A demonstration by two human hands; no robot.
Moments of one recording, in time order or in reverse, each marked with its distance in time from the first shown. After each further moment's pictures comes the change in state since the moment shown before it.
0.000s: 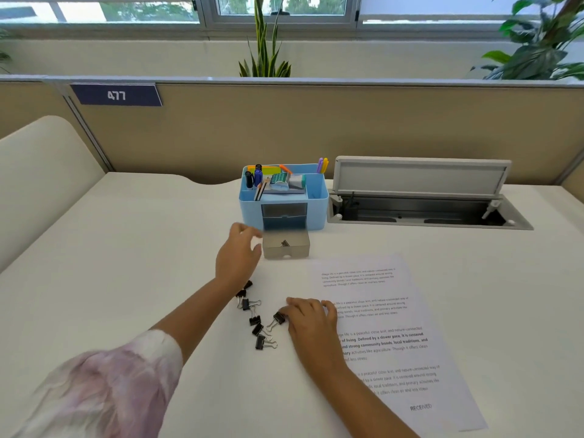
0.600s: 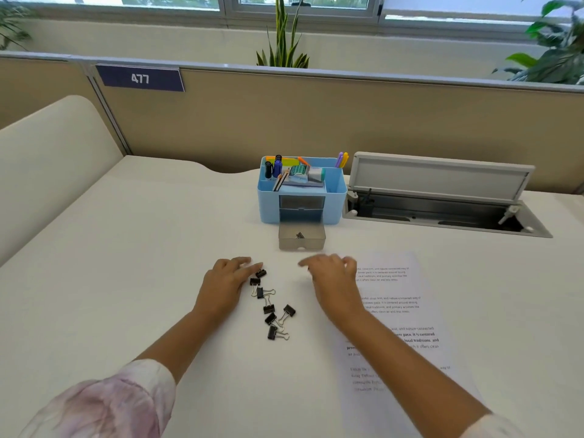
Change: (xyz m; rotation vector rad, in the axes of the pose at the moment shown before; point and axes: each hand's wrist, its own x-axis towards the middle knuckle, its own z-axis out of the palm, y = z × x) left_hand -0.065 -0.088 0.001 0.270 -0.078 0.228; right_hand 0.067 0.007 -0.037 -0.034 -0.131 0.007
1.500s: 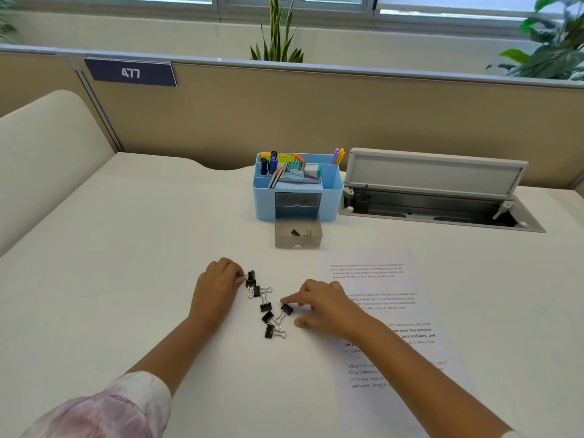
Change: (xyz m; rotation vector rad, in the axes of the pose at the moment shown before) left_hand -0.005 0.005 0.000 -0.078 0.121 -0.082; right_hand -0.021 0.002 -0.015 0.126 -0.602 -0.108
